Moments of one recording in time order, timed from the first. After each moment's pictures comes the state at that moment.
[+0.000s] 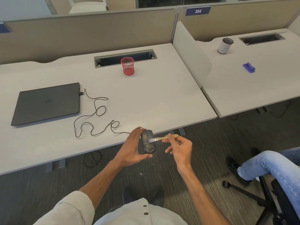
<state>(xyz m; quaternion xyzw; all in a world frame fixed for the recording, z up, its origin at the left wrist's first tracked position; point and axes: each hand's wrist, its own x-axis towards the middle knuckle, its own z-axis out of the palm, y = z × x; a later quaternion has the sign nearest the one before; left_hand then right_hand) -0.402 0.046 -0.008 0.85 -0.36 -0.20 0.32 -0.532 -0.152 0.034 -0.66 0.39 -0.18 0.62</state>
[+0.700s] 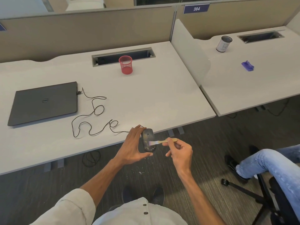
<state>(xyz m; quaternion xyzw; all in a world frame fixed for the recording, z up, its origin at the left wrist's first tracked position) -0.400 0.037 -0.010 0.85 -0.37 -0.19 0.33 -0.547 -0.148 0.022 -0.69 0.38 -0.19 0.58</state>
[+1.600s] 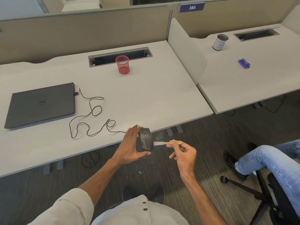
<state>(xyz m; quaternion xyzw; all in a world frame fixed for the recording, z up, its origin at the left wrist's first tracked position) -0.401 0.039 -0.013 0.85 -0.36 -0.19 0.33 -0.571 -0.159 0.009 -0.66 0.40 -0.22 0.60</state>
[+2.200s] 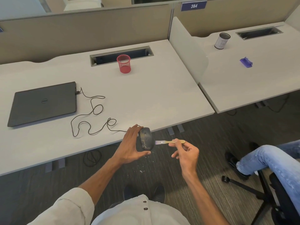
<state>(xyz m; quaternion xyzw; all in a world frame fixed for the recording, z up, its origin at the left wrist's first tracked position) -0.403 0.042 -0.012 0.86 -0.35 -0.19 0.32 -0.574 -0.163 0.012 -0.63 0.41 -0.22 0.62</state>
